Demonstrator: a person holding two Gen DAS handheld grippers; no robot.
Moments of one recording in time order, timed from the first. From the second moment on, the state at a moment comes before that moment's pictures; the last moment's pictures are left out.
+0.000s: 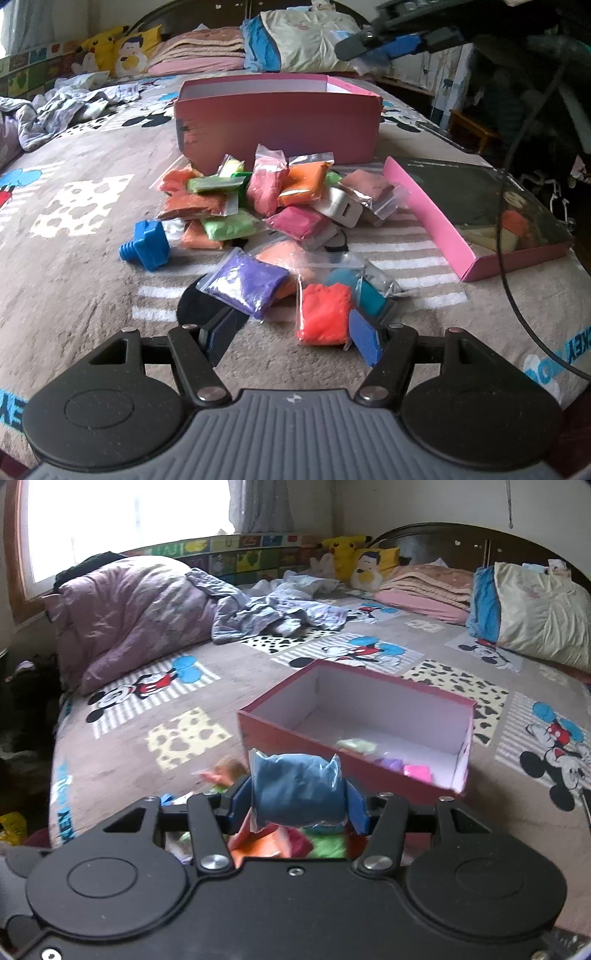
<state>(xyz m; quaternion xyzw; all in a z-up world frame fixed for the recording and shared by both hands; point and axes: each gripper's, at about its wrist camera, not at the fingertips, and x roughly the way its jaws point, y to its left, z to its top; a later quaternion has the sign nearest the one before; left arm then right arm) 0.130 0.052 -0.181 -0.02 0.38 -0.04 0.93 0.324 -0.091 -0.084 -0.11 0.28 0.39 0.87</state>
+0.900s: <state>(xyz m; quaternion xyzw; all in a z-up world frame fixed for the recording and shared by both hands) 0.139 0.055 -0.175 0.00 0.35 -0.04 0.94 0.454 -0.063 -0.098 -0.10 0.33 0.32 0.88</state>
